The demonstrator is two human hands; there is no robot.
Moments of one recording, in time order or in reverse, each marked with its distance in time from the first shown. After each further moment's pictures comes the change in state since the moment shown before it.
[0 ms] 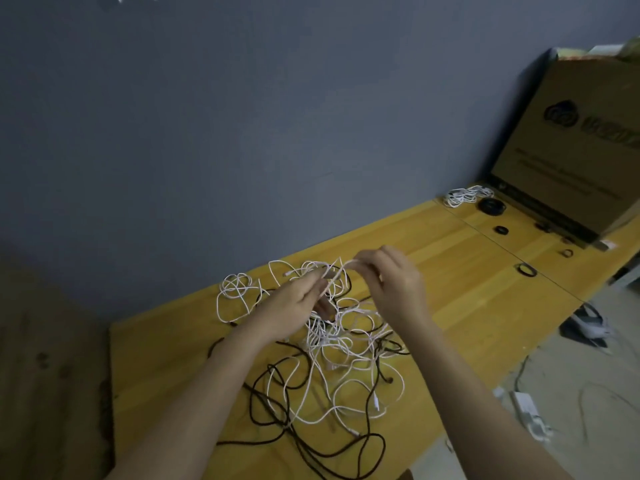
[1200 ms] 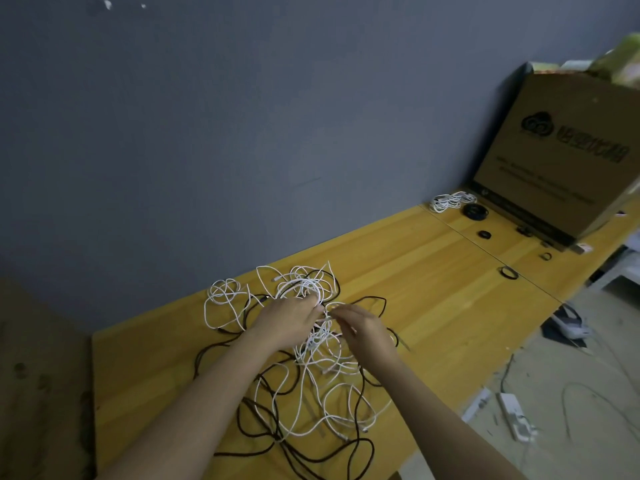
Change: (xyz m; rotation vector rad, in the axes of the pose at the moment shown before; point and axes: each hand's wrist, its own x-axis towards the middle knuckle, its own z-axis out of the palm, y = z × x) left_hand 0.024 -0.024 0.026 0.741 -0.071 -0.033; right_hand -0.086 0.024 0.033 0.087 -0.505 0.305
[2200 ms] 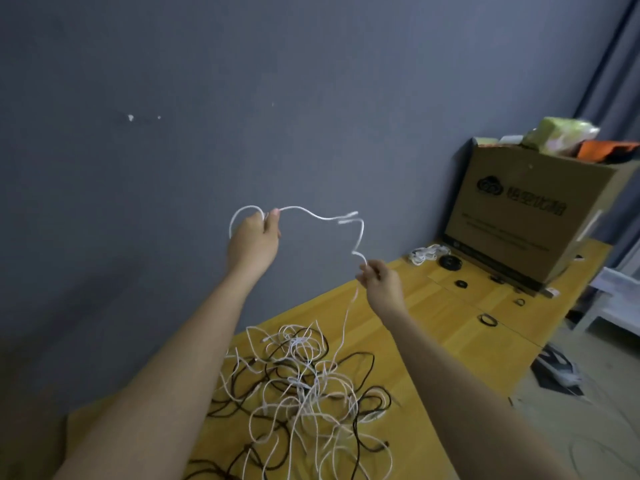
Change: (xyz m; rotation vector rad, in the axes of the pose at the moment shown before) left_hand 0.048 0.001 -0.175 -0.545 0.782 -0.243; right_hand 0.107 -0.036 -0.118 0.427 0.370 0.449
